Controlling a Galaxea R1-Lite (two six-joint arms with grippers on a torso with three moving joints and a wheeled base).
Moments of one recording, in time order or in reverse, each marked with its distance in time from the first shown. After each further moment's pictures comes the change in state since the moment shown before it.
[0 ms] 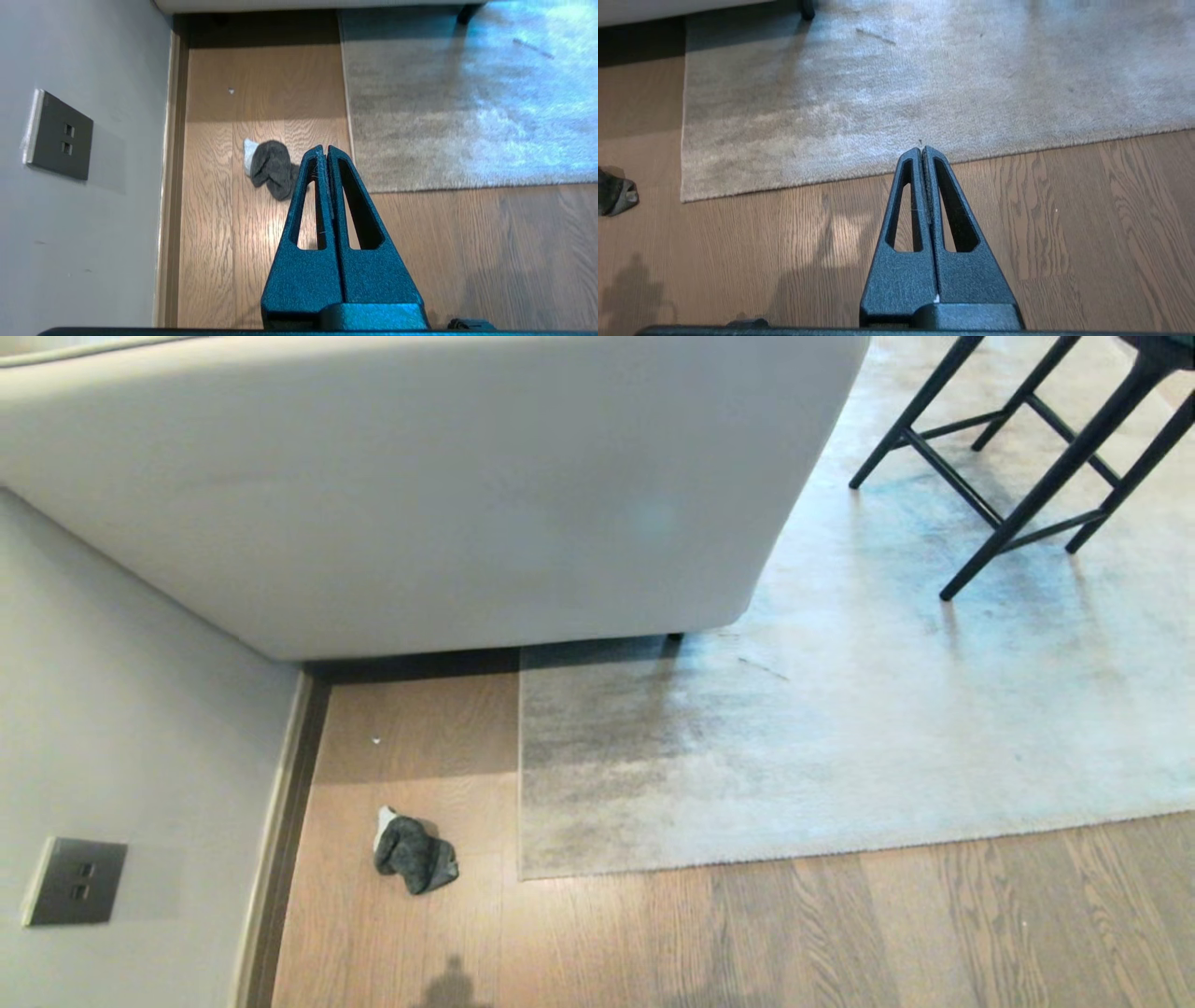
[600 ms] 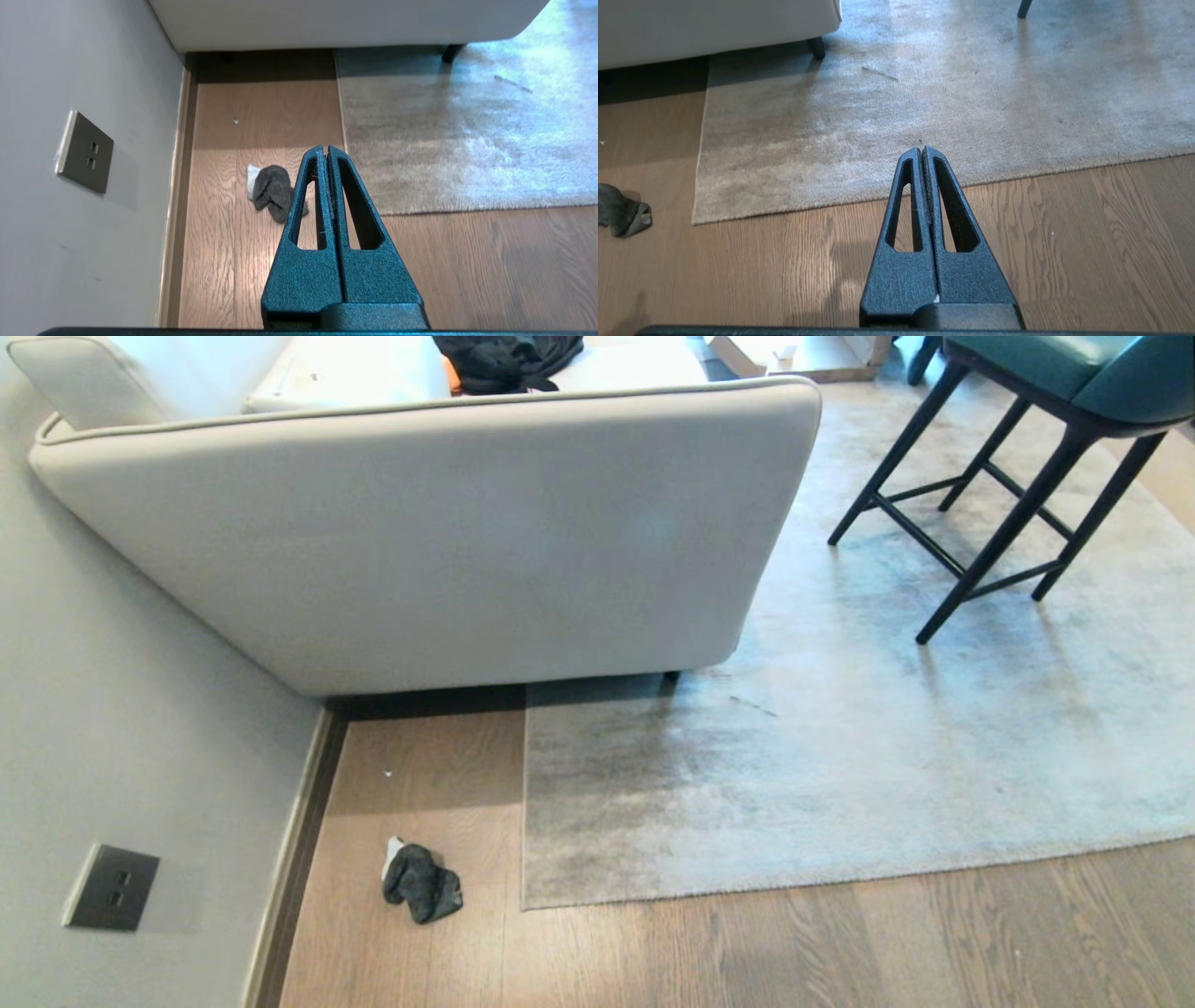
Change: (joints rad) left arm 0.000 0.000 0.000 0.000 0.004 0.000; right arm 0.000 0.000 0.000 0.000 0.000 0.000
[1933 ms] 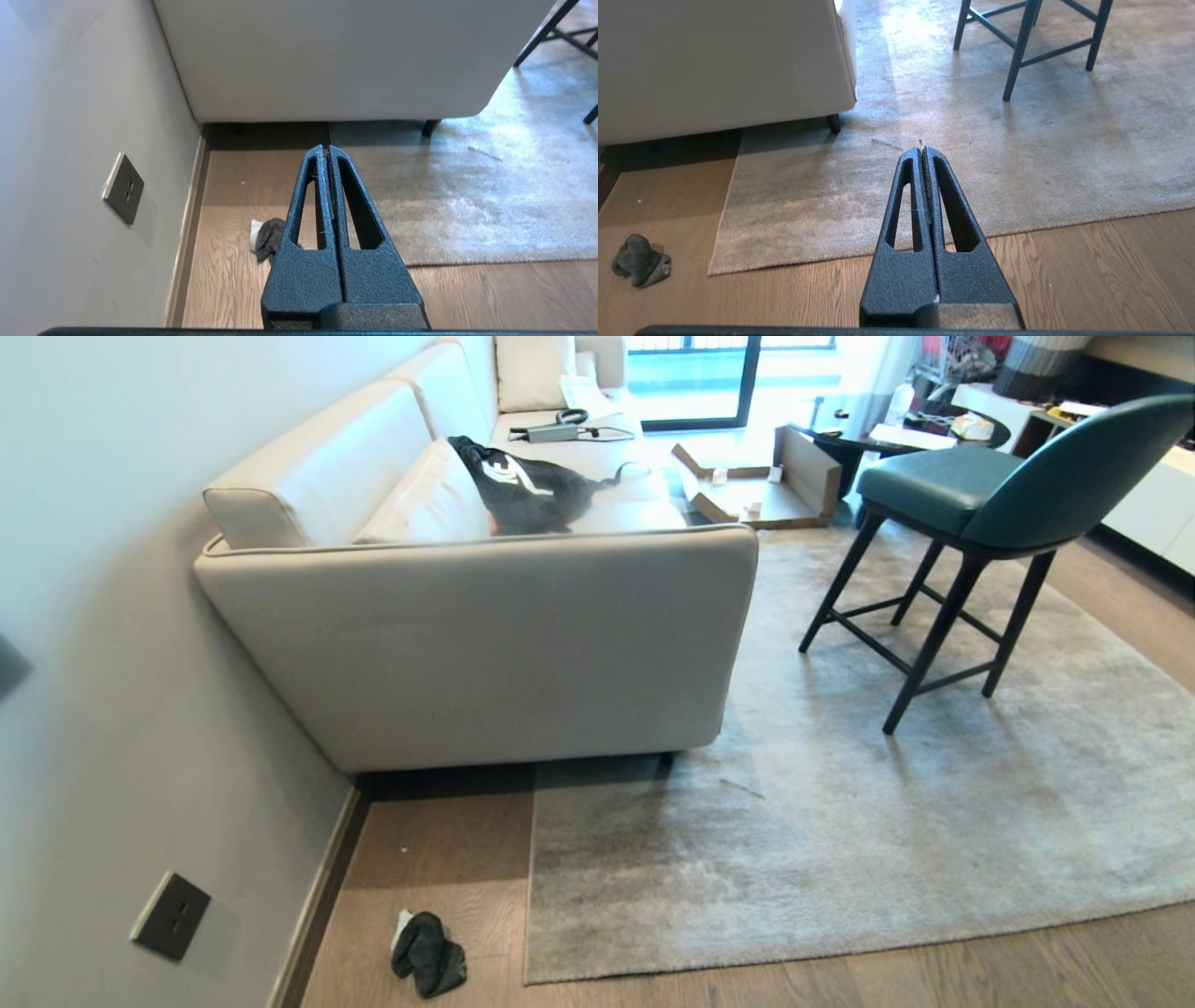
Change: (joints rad) left arm 0.000 0.000 0.000 0.000 0.011 -0.006; right arm 0.000 0.000 0.000 0.000 0.000 0.000
